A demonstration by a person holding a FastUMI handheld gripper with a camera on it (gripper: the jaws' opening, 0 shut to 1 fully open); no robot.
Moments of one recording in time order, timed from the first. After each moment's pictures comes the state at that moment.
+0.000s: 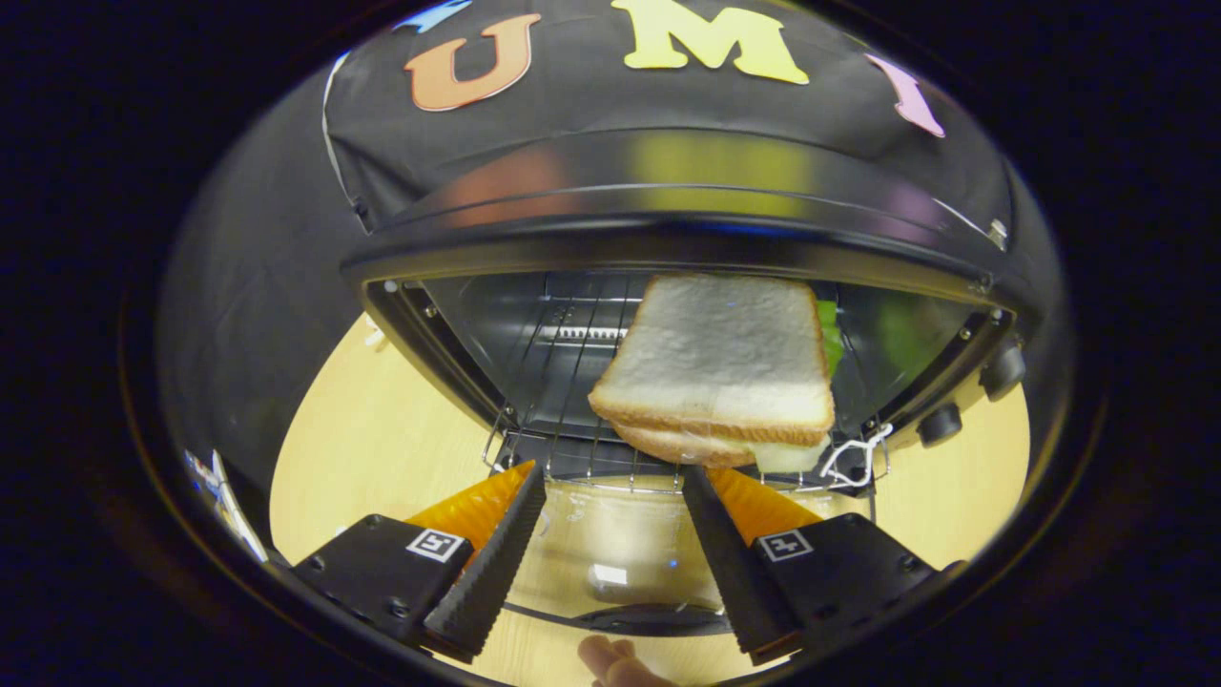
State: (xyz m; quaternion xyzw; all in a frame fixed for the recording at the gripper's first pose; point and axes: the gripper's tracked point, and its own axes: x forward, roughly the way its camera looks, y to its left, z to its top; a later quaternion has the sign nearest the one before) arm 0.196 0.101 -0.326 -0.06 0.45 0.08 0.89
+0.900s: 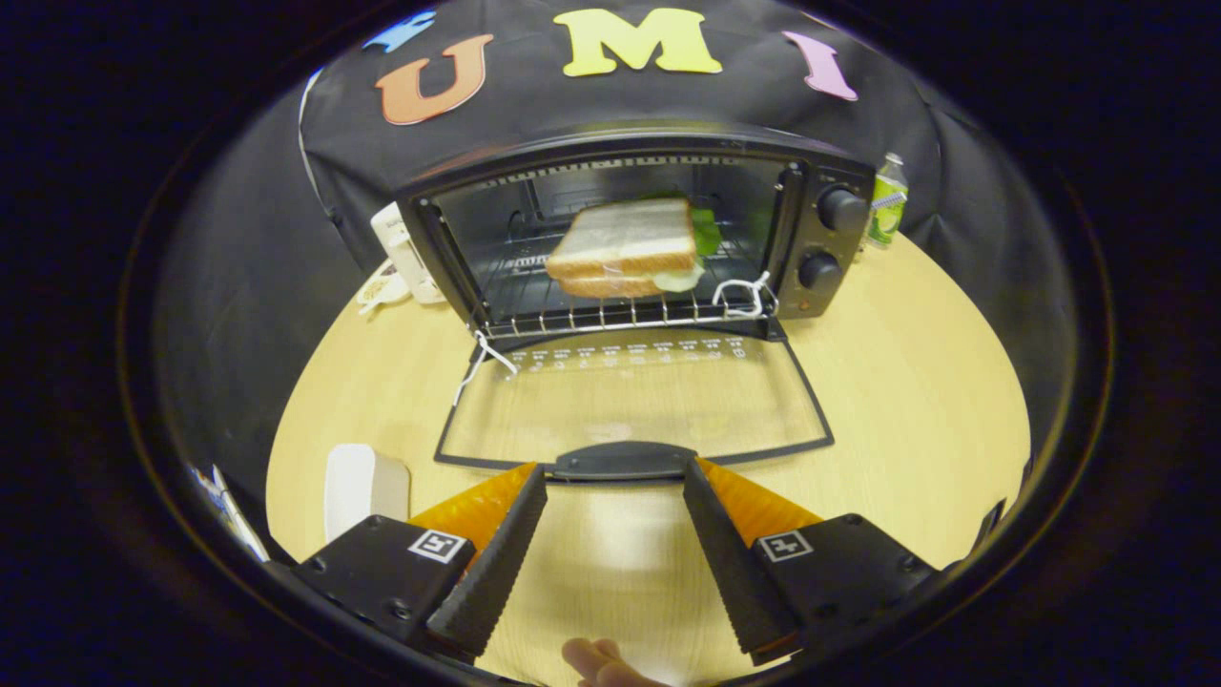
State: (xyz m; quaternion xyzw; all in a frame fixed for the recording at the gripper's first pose) arm 0.088 0.059 -0.330 -0.02 0.44 0.02 0.90
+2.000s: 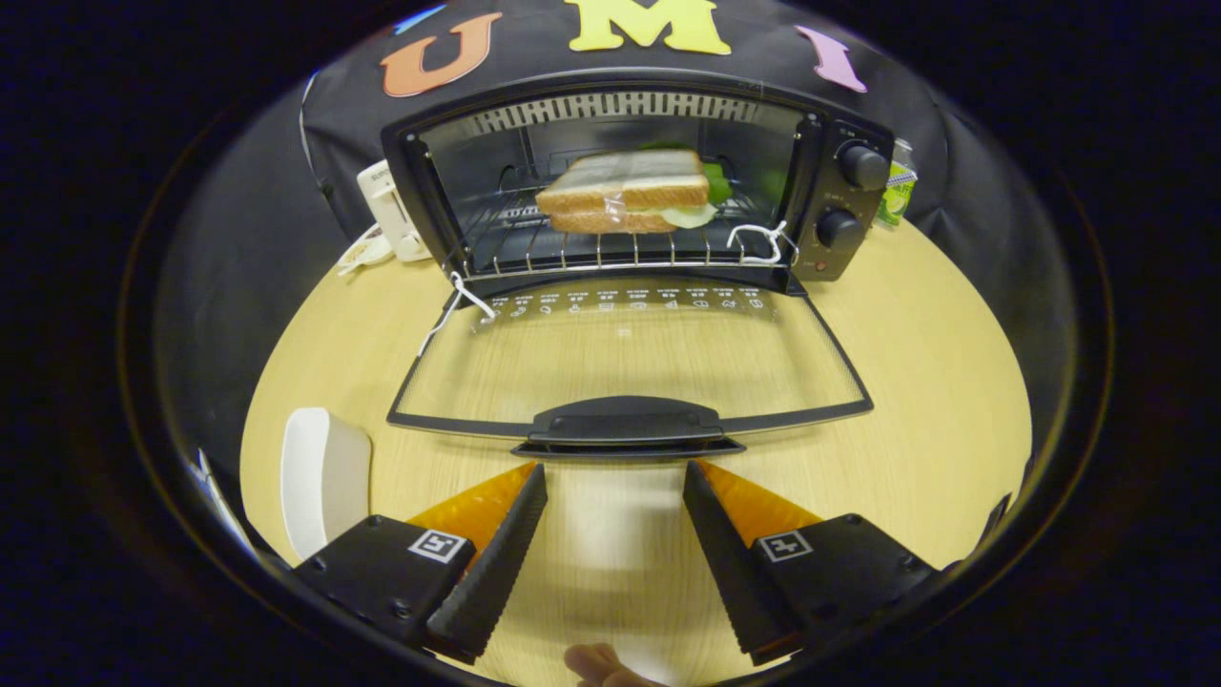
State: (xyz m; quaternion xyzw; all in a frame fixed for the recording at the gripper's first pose) arm 0.084 0.059 -0.366 -0.05 0.47 0.02 0.88
